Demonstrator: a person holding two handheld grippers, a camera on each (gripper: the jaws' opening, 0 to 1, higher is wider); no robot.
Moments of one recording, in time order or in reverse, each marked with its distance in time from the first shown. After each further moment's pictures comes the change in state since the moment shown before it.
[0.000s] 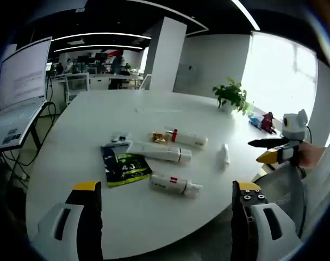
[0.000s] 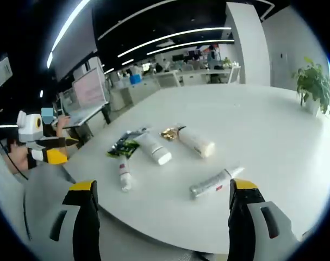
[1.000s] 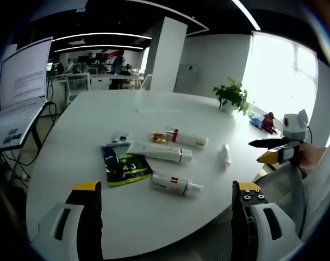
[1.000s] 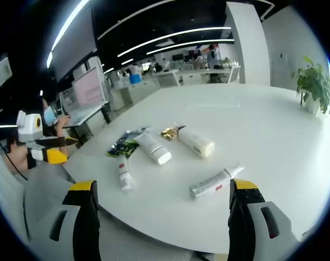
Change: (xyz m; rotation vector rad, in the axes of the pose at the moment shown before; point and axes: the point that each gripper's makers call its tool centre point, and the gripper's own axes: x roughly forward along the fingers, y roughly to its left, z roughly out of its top) left arm 0.000 0.000 0.001 0.000 -0.001 0.007; right arm 0.000 -0.001 -0.002 0.000 0.004 -0.001
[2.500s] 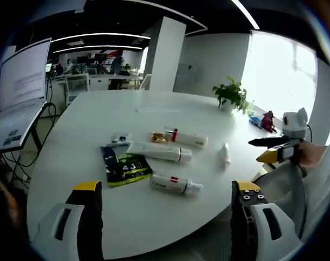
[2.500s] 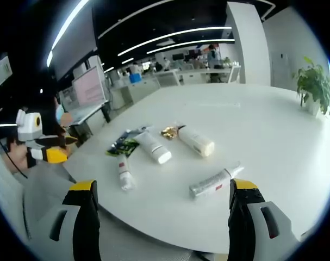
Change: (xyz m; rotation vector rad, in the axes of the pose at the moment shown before) left arm 0.000 -0.001 0.000 0.011 0.002 -0.003; right arm 0.000 0.002 0.000 -0.009 0.008 0.000
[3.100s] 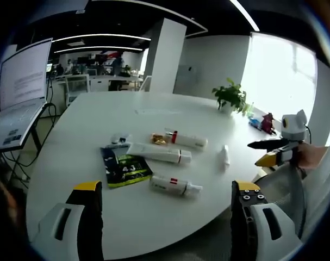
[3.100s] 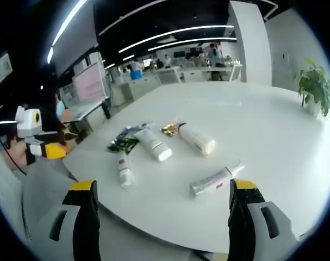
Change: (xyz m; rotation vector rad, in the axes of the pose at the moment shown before) left arm -0.001 0.002 0.001 -0.009 -0.014 -0.001; right arm 0.002 0.002 -0.004 -0.015 0.024 0.004
